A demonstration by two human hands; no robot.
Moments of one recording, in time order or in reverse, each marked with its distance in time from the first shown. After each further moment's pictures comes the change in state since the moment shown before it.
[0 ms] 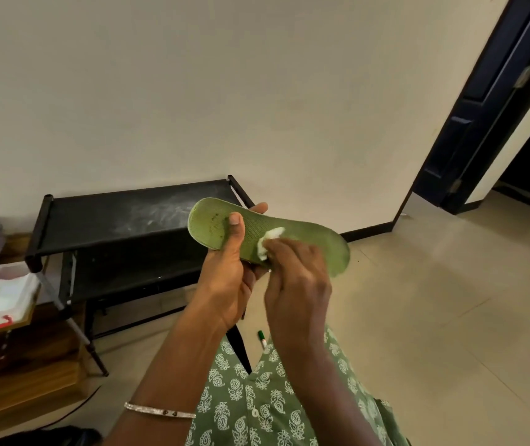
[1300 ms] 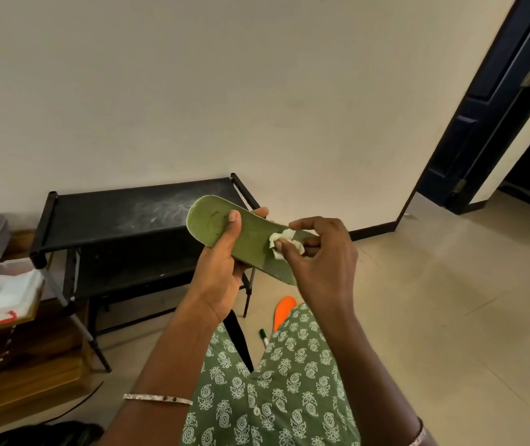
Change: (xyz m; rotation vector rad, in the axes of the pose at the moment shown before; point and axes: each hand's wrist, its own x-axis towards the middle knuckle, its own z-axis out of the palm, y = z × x) left_hand 0.012 -0.001 -0.018 0.119 0.026 0.055; right_hand 0.035 0.038 -0.007 0.237 -0.203 0.301
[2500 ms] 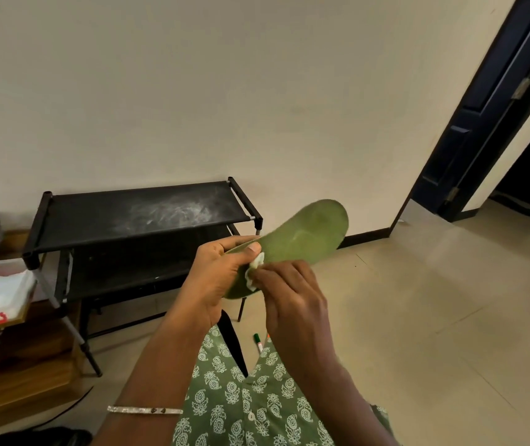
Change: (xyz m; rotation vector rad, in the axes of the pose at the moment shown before) left_hand -0.005 0.010 -0.004 0.238 0.089 -0.190; right_hand -0.053 0.001 0.009 -0.300 -0.046 -0.554
